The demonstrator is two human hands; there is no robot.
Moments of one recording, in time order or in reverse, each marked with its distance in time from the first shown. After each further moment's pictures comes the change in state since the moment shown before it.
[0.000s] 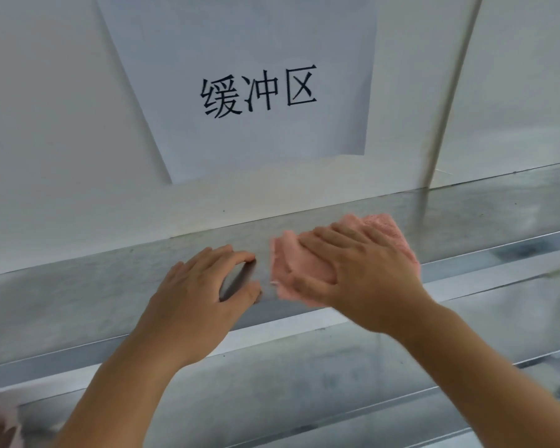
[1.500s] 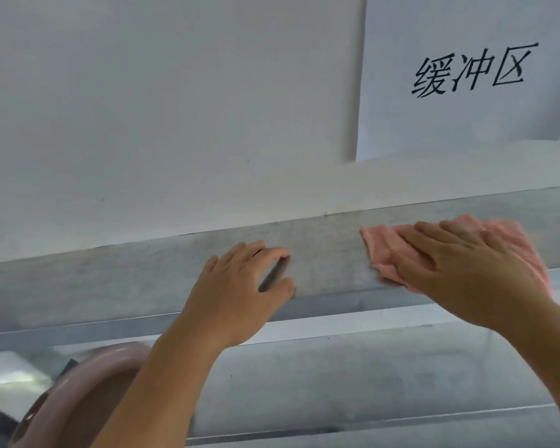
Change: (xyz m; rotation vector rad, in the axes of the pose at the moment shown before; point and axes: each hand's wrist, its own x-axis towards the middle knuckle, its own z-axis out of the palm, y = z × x) left_hand -0.069 -0.169 -0.085 0.060 0.012 -0.056; right_hand 0.020 -0.149 0.012 -0.078 -0.081 0.184
